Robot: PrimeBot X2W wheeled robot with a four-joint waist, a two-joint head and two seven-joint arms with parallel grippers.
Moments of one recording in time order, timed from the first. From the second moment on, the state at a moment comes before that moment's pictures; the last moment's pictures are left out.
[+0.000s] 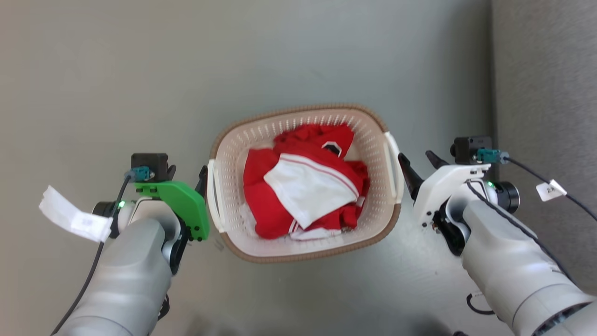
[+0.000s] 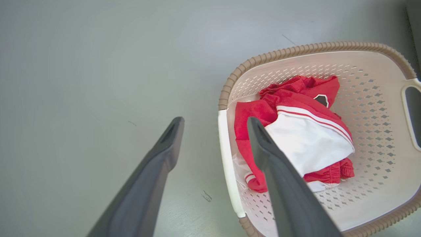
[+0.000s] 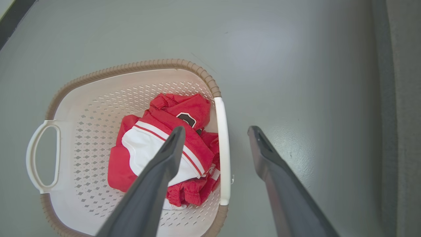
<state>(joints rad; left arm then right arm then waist) -0.79 0.03 -0.81 1.22 -0.83 -0.09 -0.24 -0.72 -0.06 0.62 1.20 0.63 0.11 -0.25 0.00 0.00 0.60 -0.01</state>
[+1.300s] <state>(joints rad) -0.42 0.20 -0.52 0.53 -0.59 0.11 -0.25 -0.38 -0.17 0.41 0.53 0.43 -0.07 -0.25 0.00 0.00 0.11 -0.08</state>
